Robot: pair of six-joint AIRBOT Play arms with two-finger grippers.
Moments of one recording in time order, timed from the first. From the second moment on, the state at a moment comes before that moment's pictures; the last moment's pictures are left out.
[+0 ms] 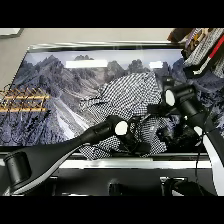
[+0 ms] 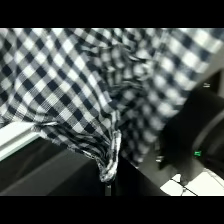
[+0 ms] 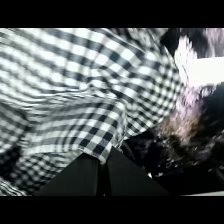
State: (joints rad) left arm -1.03 -1.75 1.56 0.93 -1.15 -2.08; right arm 0.30 -1.23 1.17 -1.73 1.30 1.99
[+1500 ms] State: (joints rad) left arm -0.66 -1.59 1.56 1.36 -0.97 -1.35; right arm -0.26 -0.56 0.39 -1.08 1.42 2.28
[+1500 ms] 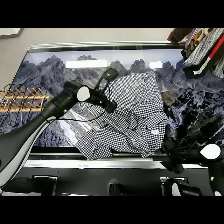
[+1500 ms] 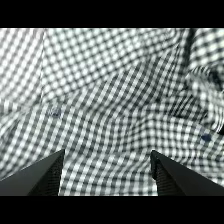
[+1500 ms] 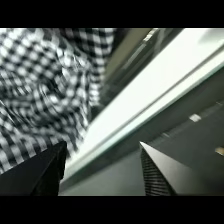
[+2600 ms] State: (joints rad) left arm -1.10 -1.80 1.57 1.59 -0.42 -1.15; right arm -0.26 -0.60 0.31 -1.00 1.30 2.17
